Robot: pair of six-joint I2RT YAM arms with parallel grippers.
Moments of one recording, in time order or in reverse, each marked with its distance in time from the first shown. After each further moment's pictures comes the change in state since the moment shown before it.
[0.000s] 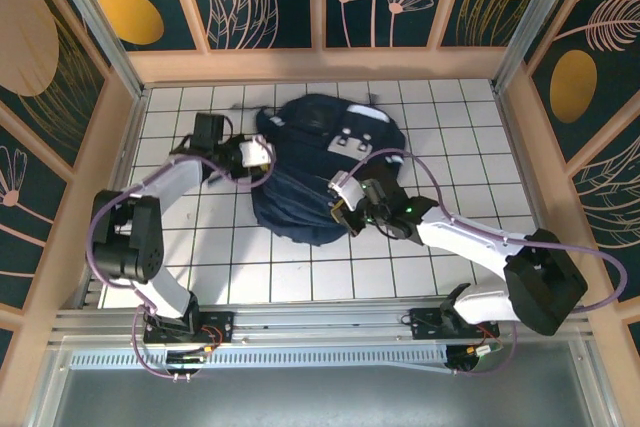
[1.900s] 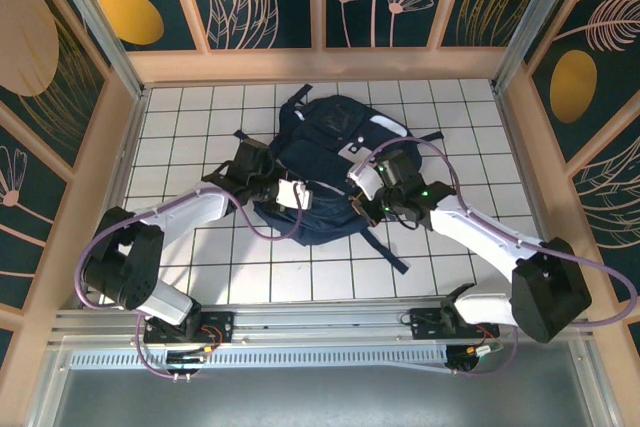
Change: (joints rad) left arm -0.327 -0.143 -0.229 0.090 -0.036 0.068; right arm -0.175 -0.049 0.079 -0.268 0.000 -0.129
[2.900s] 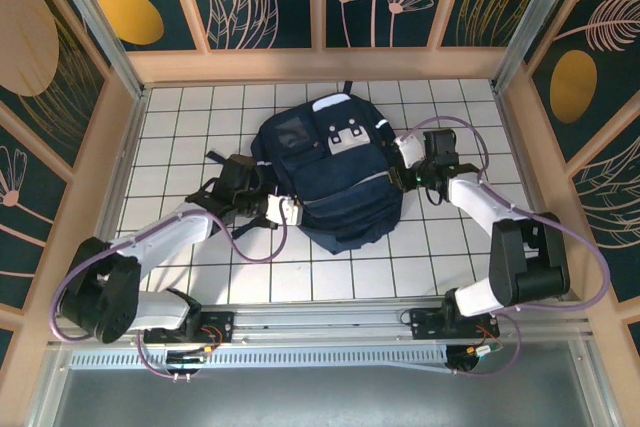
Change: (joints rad) left arm -0.002 -0.217 -0.158 -0.002 0.051 -0.068; right arm -0.395 0.164 0.046 0.151 -0.081 -0.027
